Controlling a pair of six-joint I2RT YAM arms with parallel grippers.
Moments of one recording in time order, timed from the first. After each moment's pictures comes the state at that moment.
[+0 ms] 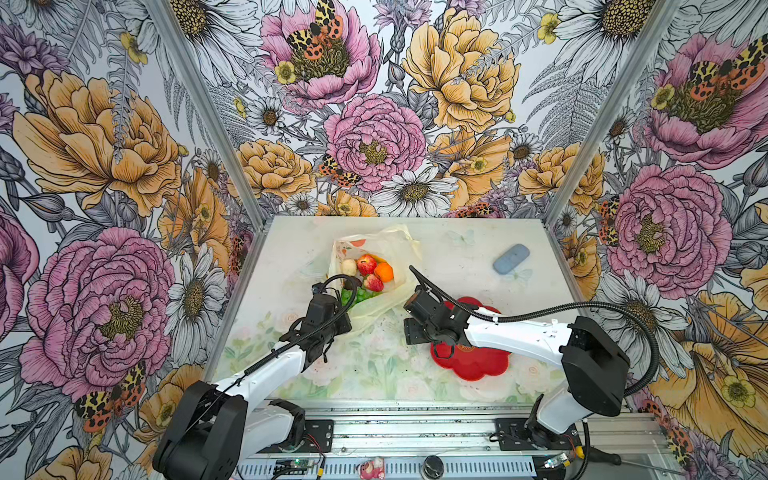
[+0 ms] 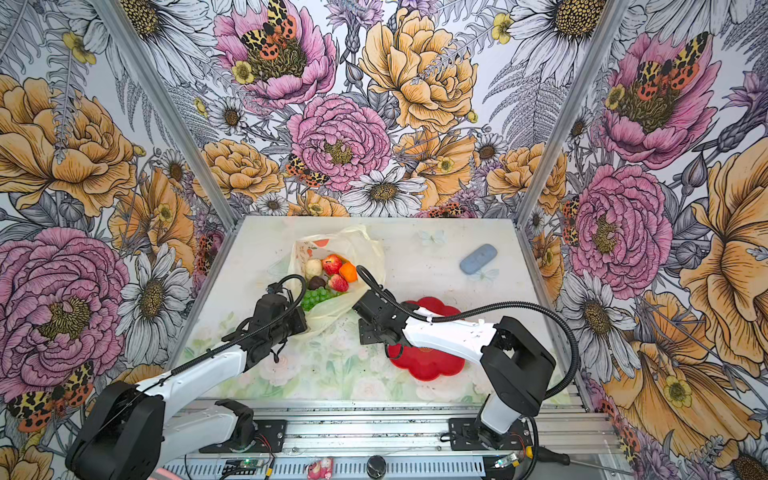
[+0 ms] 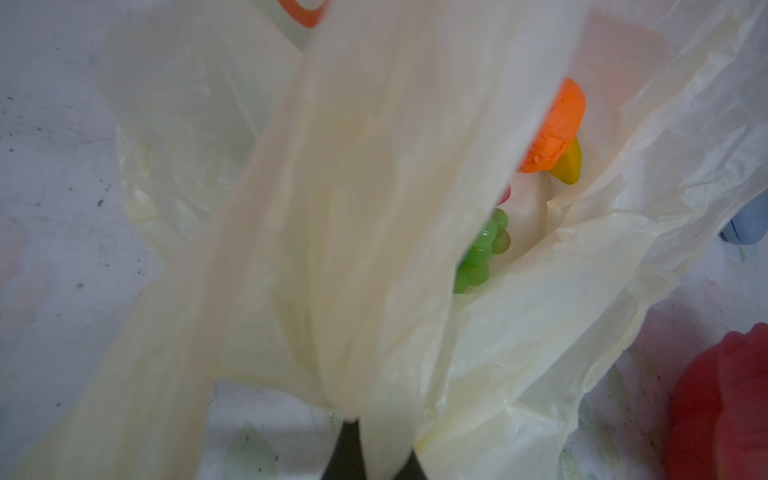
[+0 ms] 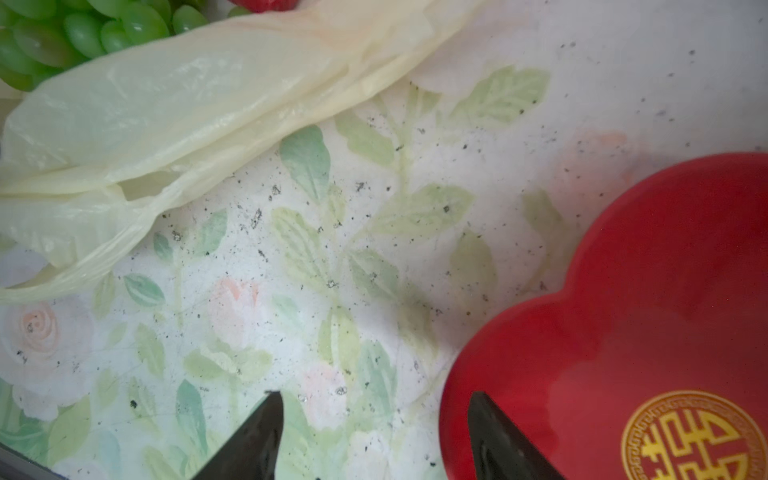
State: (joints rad) left arm -0.37 1.16 0.44 -0.03 -0.08 -0.61; right arm 0.90 1.59 1.05 -0.56 0.15 0.69
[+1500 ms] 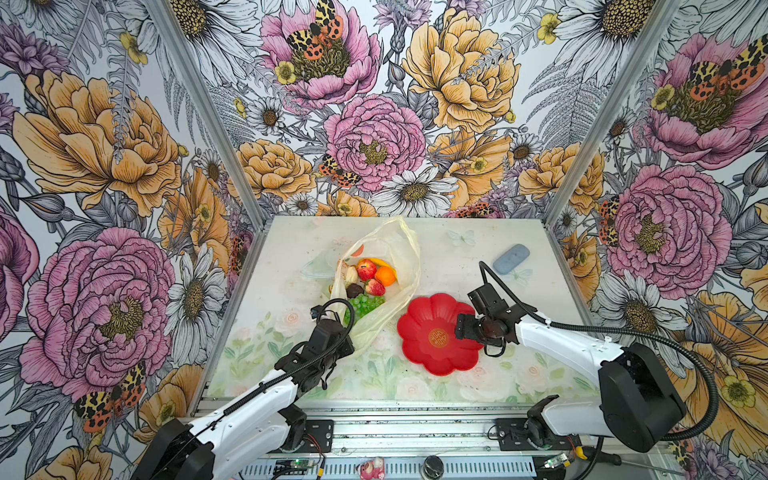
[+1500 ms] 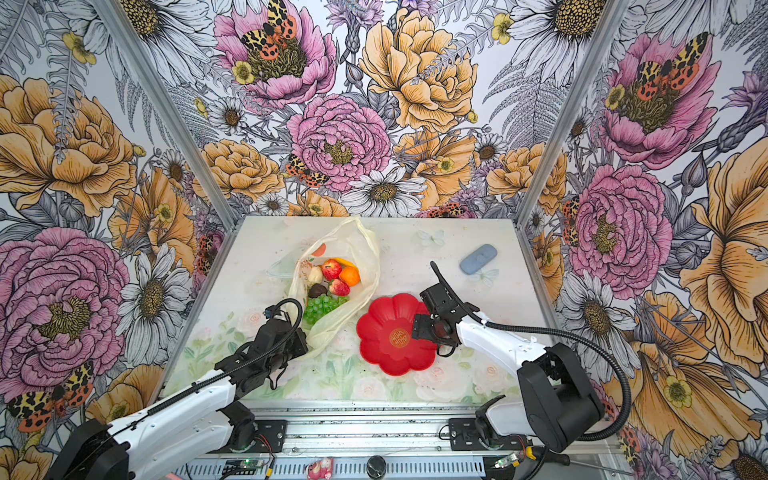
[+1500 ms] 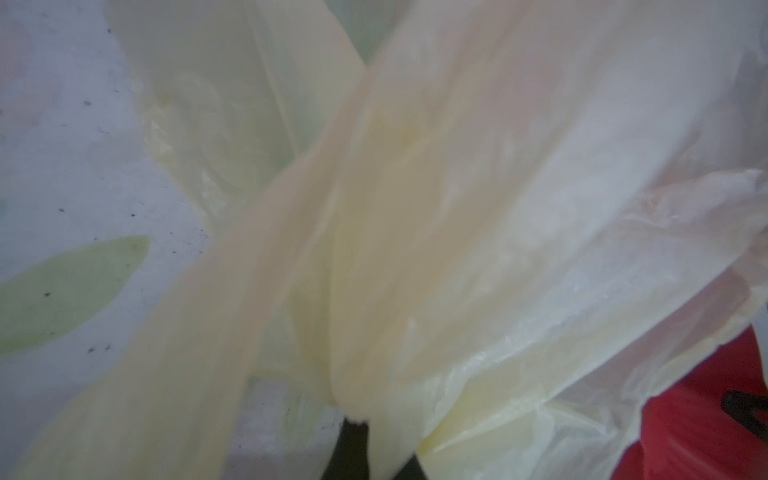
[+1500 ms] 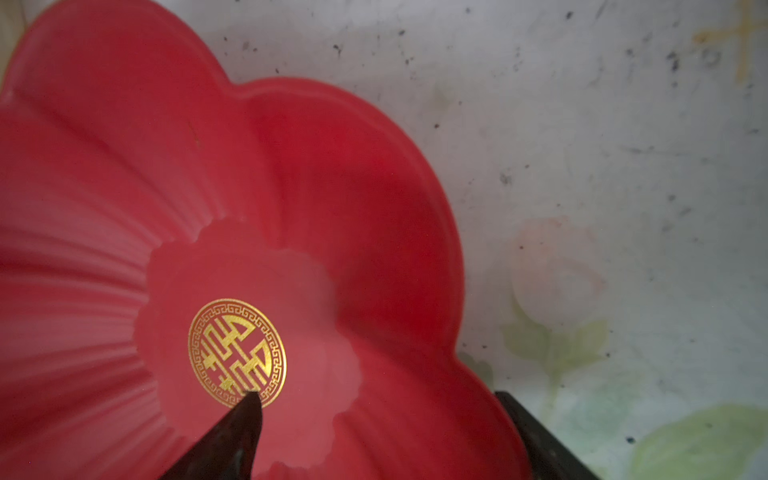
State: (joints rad) left arm -0.56 0.88 0.29 -0.17 -0.21 -0.83; right arm 0.49 1.35 0.75 -0.60 -0.01 0.63
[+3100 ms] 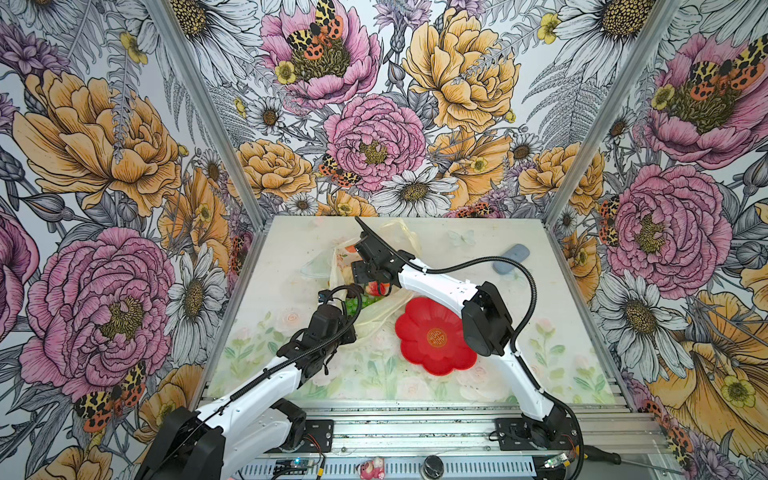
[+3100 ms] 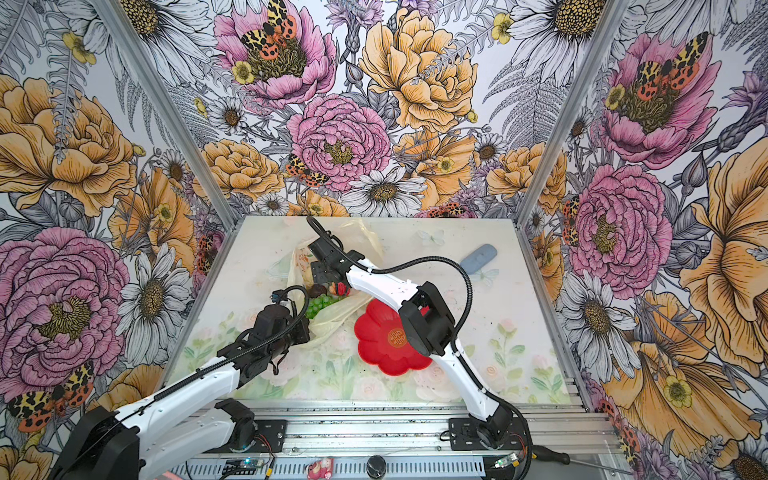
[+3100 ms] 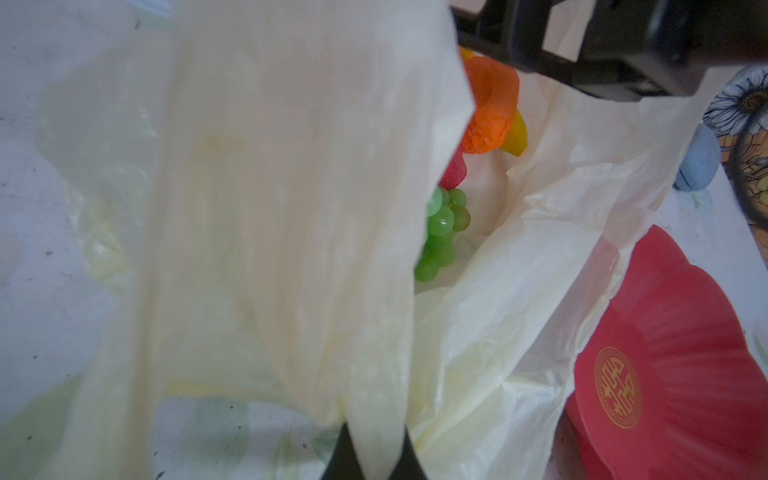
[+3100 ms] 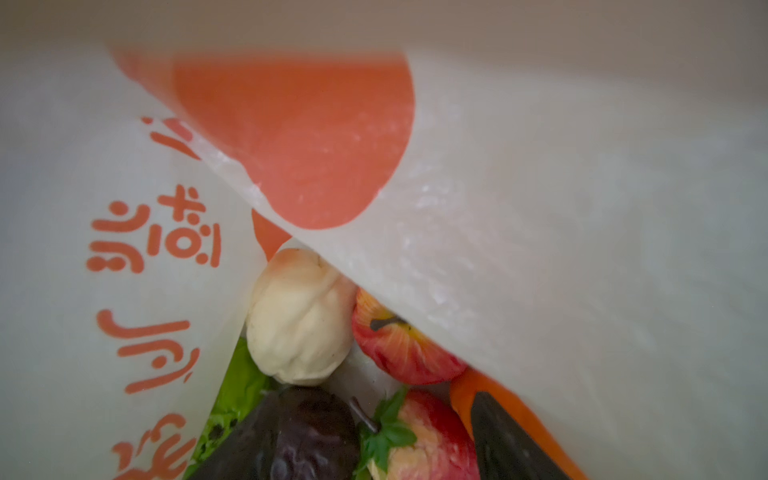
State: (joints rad) left arm -0.49 0.99 0.38 -0.08 -0.12 -0.61; right arm 0.80 2.42 2.19 -0.62 0.15 0.44
